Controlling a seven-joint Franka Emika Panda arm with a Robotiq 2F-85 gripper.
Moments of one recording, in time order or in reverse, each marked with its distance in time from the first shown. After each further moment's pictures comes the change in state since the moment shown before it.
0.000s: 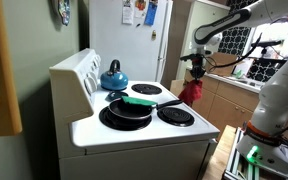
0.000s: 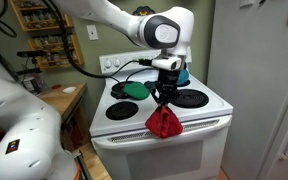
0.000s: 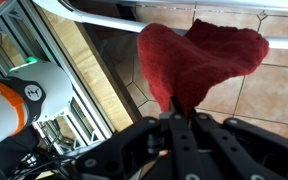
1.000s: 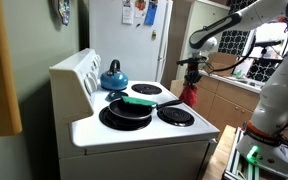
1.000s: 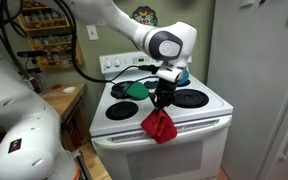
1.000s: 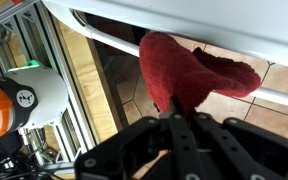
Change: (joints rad) arm 0.036 0.091 -0.015 -0.004 0.114 0.039 -0.197
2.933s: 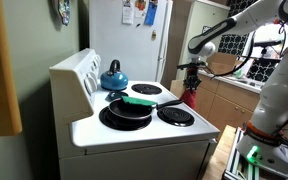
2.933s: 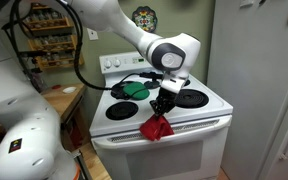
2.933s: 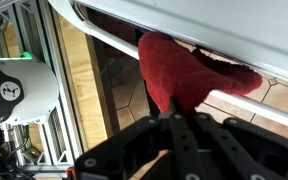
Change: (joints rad) arm 0.005 0.059 -0.027 -0.026 0.040 0.049 -0.148
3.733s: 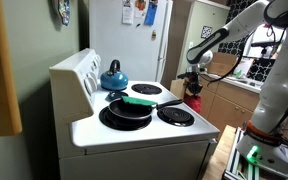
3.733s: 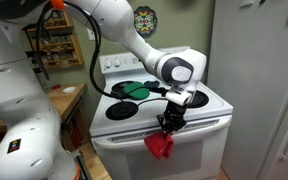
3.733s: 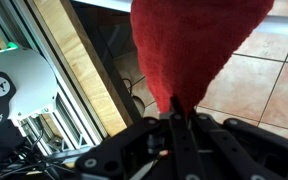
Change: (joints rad) arm -0.018 0.120 -0.037 0.004 -0.180 0.069 0.269
